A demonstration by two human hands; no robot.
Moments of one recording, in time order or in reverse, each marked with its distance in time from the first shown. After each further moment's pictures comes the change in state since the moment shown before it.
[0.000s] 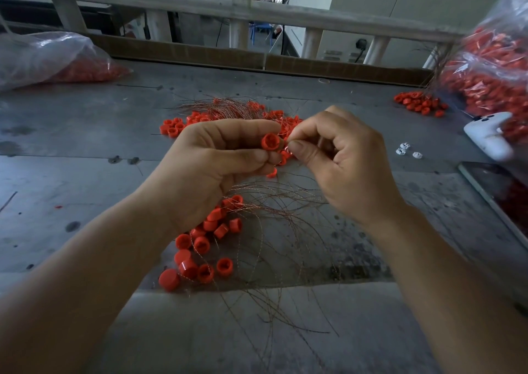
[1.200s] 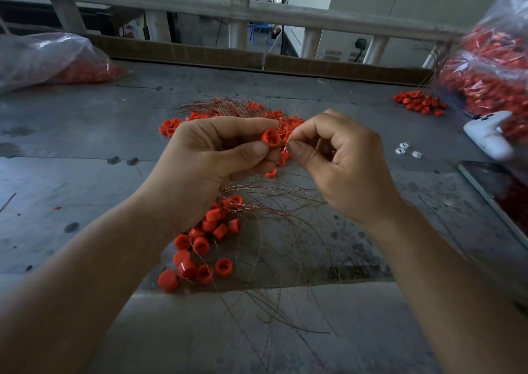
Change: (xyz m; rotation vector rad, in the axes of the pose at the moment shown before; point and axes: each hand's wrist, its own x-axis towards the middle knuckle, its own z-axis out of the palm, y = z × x) left_hand -0.001 -0.002 0.000 0.110 0.022 0.084; right_hand -0.002 -0.002 -0.001 0.093 -0.042 0.086
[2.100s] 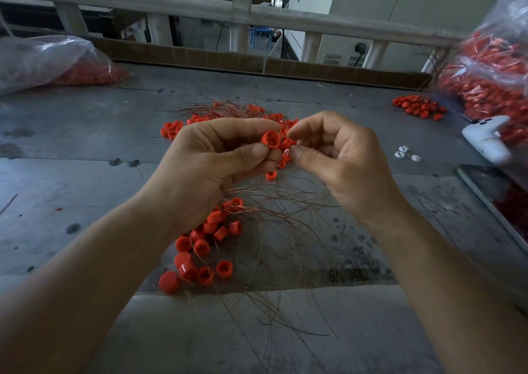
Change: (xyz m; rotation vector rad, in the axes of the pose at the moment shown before) left_hand 0.000 0.000 -0.001 -0.078 -0.017 -0.007; right_hand 0.003 -0.004 -0.004 0.351 -0.099 0.225
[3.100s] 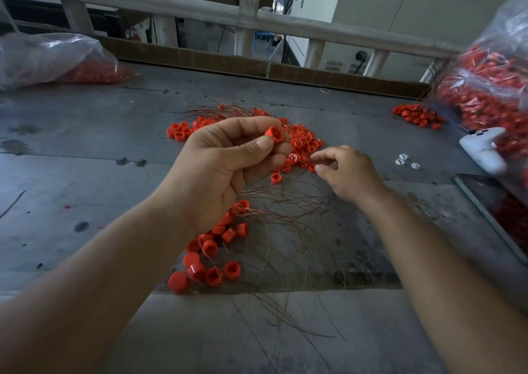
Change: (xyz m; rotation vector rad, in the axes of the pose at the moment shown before) left_hand 0.001 0.002 0.004 -0.252 0.059 -0.043; right_hand 0.025 0.075 -0.020 -0.736 0.003 0.316
